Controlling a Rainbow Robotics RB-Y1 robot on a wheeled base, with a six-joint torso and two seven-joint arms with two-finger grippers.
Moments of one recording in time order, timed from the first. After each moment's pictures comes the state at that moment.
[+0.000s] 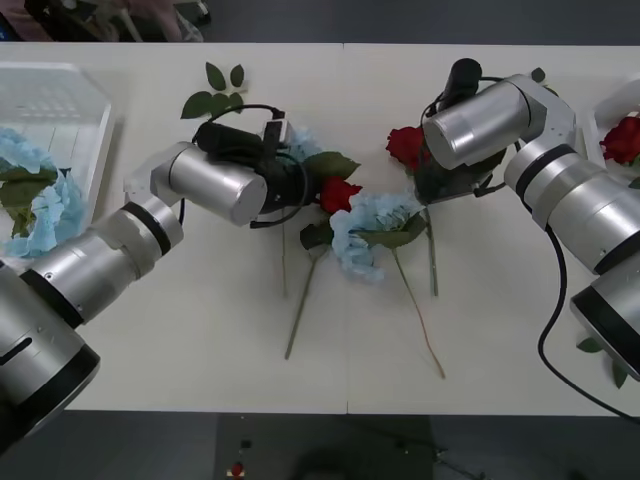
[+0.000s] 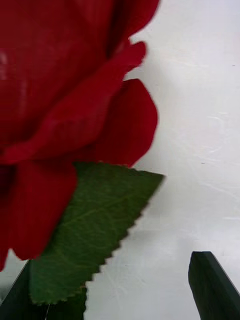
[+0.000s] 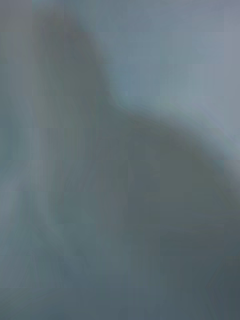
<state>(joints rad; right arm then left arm) -1.01 -0.39 0.55 -0.80 -0.53 1.18 1.33 -0.89 0.35 -0.71 -0.94 0.76 0.62 -1.18</state>
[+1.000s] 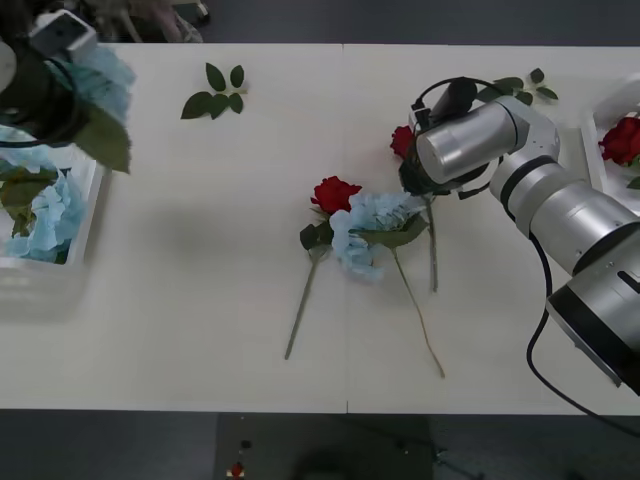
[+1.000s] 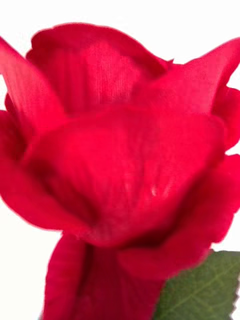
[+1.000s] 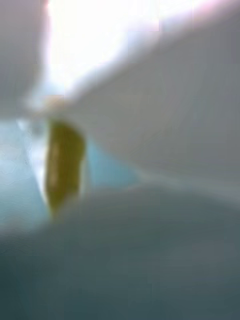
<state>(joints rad) -1.04 -0.33 0.55 -0.62 -0.51 0.87 1.39 -0.90 1.21 -0.60 -1.77 0.82 1.45 -1.43</state>
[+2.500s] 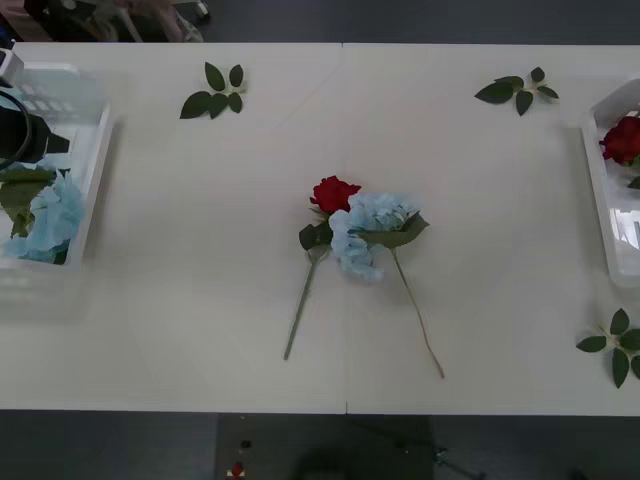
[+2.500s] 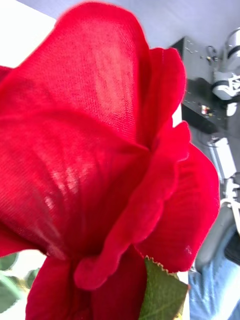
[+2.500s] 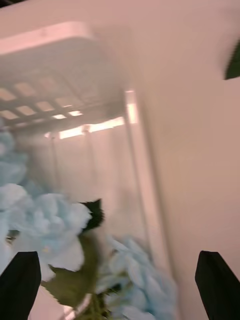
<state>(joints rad) -1.00 -0.93 0.42 -0.57 -0.45 0.72 1.62 -0.68 1.19 -0.51 -1.36 1.12 0.86 -1.54</state>
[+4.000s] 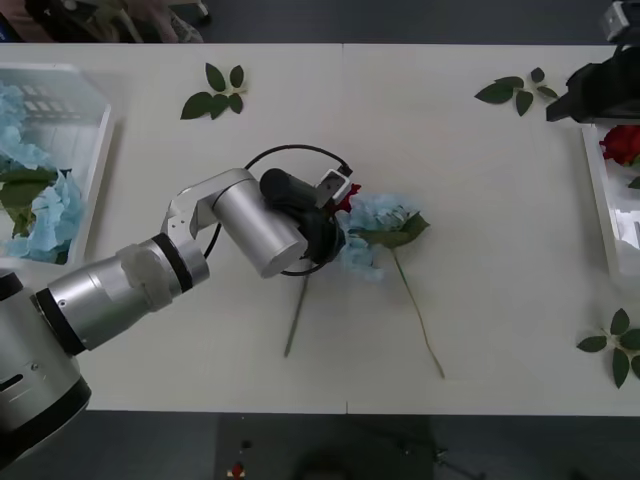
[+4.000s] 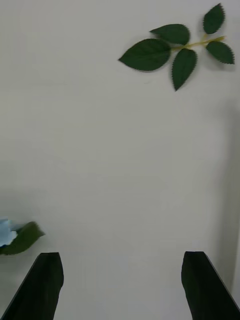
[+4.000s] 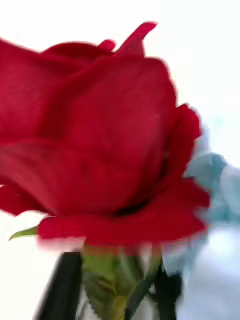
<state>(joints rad) -0.80 -1.09 0.39 -1.51 -1.12 1.25 1.19 -0.84 0.36 -0.91 -1.18 0.57 0.81 -1.33</state>
